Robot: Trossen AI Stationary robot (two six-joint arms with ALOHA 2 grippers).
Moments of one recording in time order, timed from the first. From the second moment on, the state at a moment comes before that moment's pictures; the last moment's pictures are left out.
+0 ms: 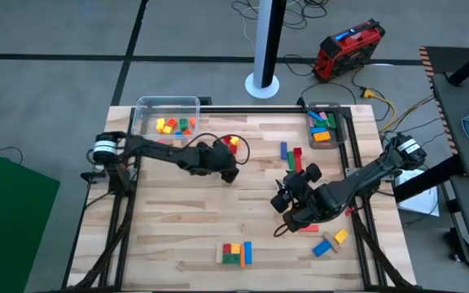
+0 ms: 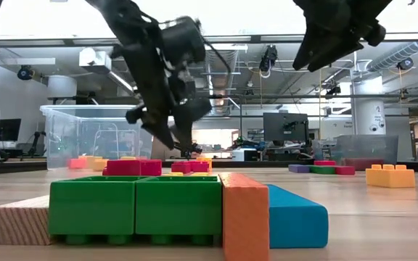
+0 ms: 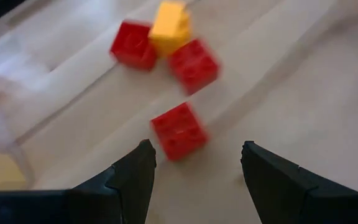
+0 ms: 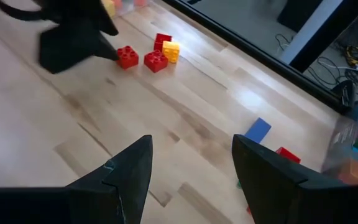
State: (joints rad) left arm 0.08 1.82 1.10 -0.42 -0.51 -0.69; right arm 0.48 1.56 1.15 -1.01 0.94 1.19
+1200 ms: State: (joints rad) left arm 0.13 1.94 1.13 -0.37 -0.55 -0.69; right arm 0.49 1.58 1.14 -1.01 0.93 1.19
